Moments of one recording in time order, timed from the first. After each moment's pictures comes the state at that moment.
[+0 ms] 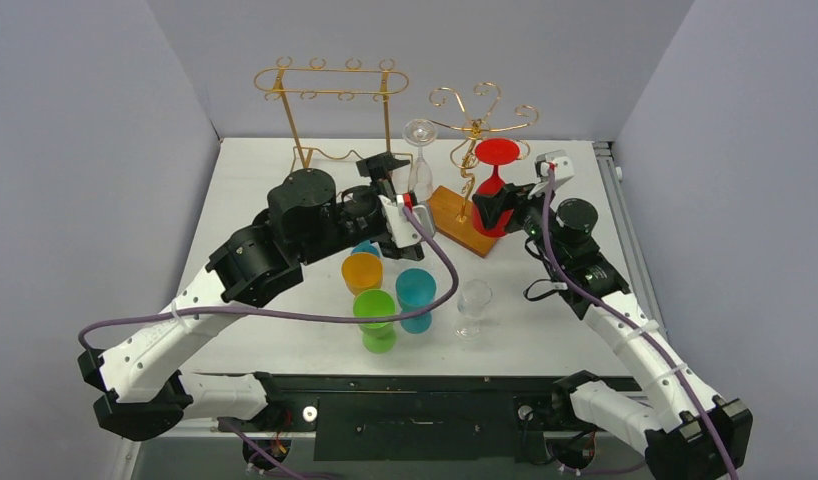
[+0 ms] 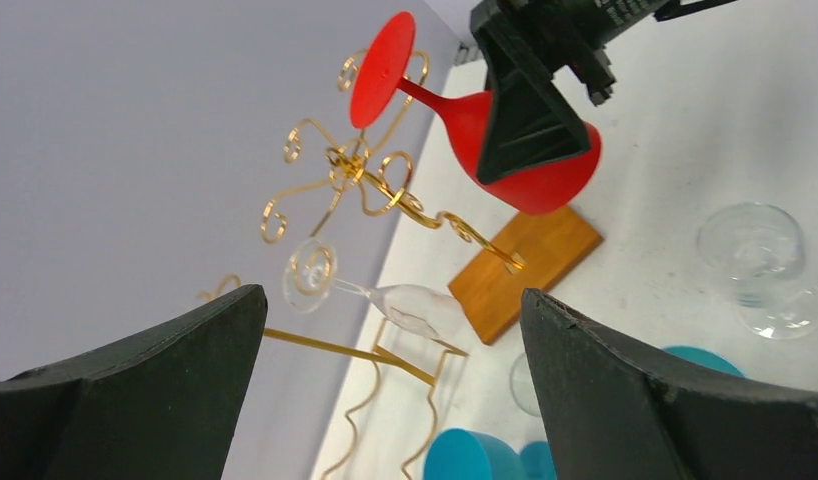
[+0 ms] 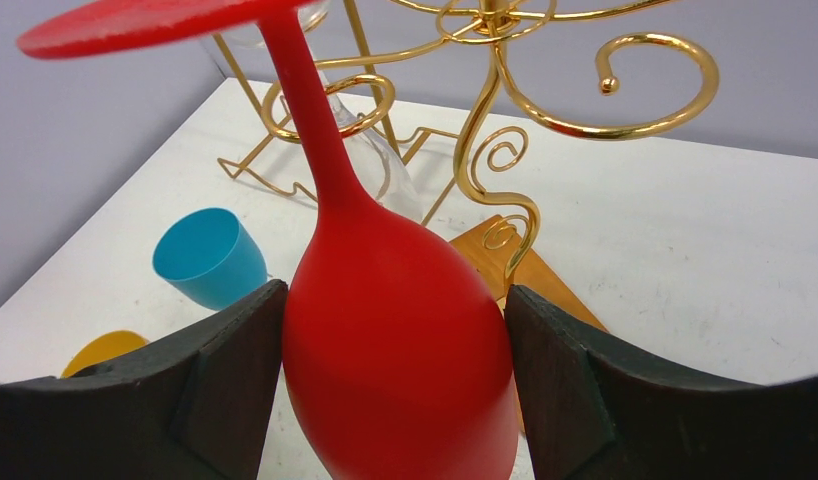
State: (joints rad) left arm -0.97 1.20 1.57 -0.46 0.04 0.77; right arm 0.38 0.96 0.86 0.05 -0.11 0.22
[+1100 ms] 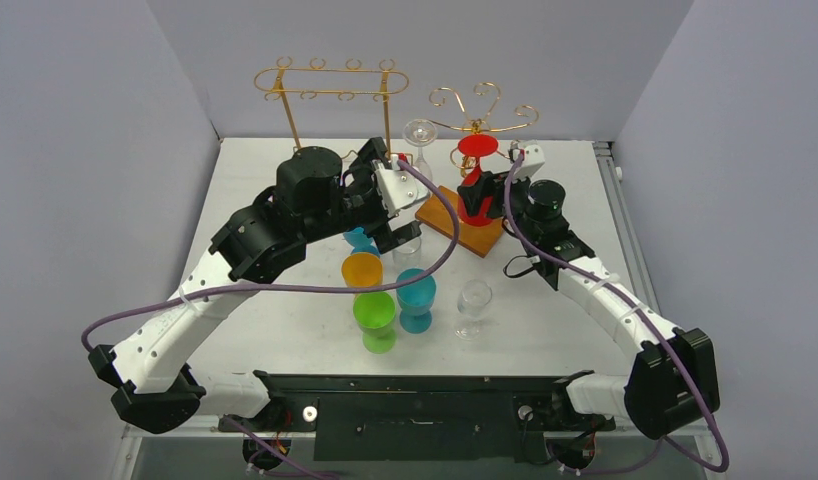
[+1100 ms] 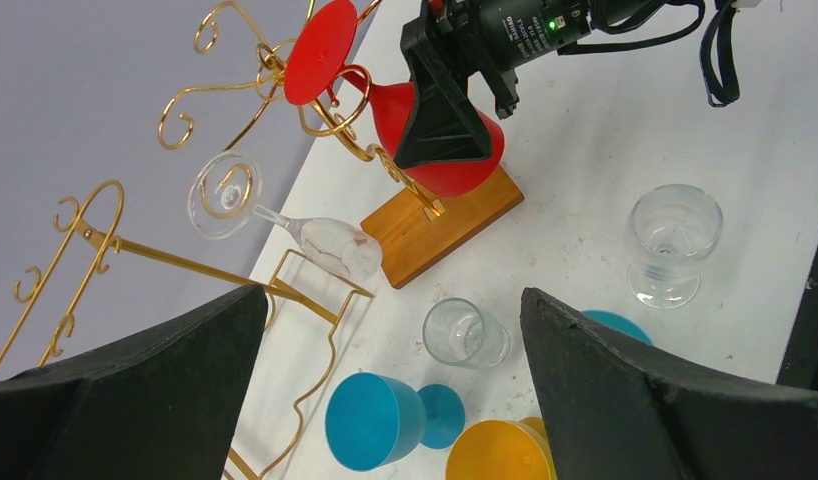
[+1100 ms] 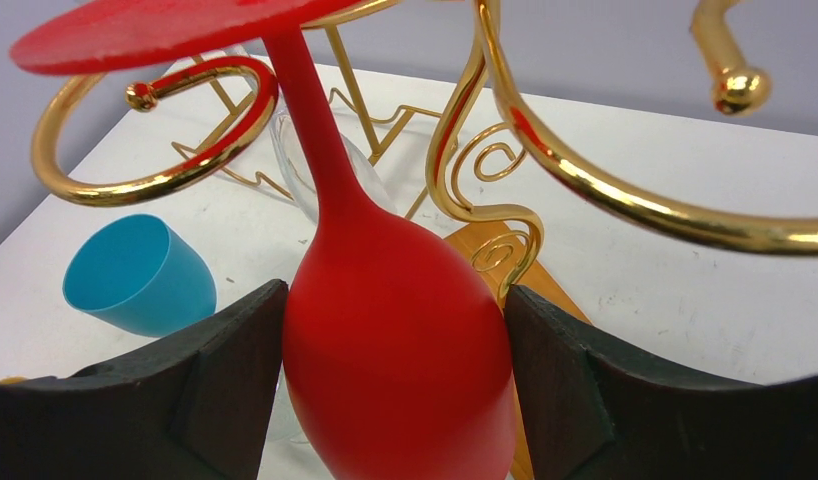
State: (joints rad) left arm -0.86 1.29 1.68 -0.68 0.11 0.49; right arm 0.37 1.26 0.89 0.25 -0.12 0.21
